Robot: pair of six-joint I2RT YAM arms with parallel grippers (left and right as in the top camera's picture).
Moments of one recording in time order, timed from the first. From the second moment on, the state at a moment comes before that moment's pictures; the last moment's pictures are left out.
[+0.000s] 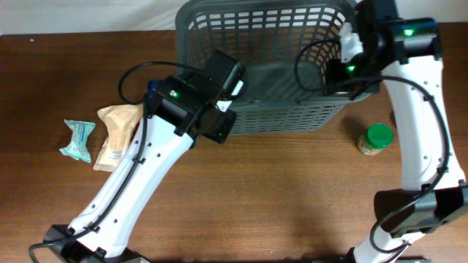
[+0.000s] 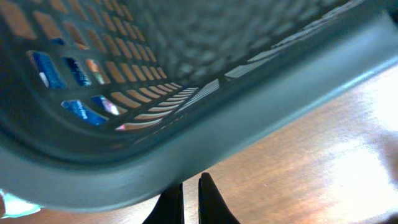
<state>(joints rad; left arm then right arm) -0.58 1.67 1.84 -1.39 -0.17 -0.05 0.11 1.88 2.14 -1.57 -0.16 0.10</state>
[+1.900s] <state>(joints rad) -0.16 1.42 1.84 -1.43 -0.32 -0.02 -0.18 2.12 2.37 -1.25 -0.44 0.17</state>
